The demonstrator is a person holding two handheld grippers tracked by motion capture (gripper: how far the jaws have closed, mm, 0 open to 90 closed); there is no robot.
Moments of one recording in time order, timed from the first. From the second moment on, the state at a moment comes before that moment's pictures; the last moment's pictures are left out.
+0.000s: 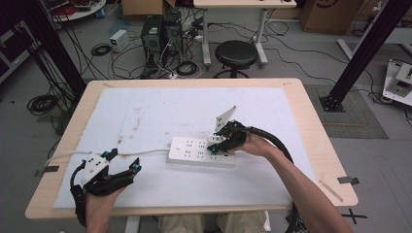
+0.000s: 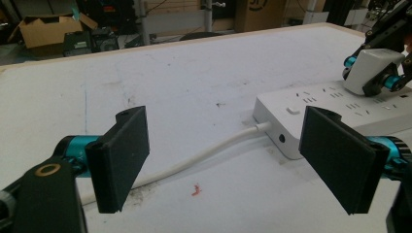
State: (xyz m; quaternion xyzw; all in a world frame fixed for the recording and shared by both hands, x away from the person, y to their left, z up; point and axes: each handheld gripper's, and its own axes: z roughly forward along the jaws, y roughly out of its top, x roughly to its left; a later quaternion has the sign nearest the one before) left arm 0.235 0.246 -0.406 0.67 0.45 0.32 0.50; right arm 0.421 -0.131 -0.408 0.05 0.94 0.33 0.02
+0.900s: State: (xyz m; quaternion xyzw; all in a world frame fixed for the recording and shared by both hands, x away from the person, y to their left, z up) left arm 0.239 0.244 -0.405 0.67 0.44 0.32 0.50; right arm 0.422 -0.132 -0.409 0.06 0.94 0.34 0.02
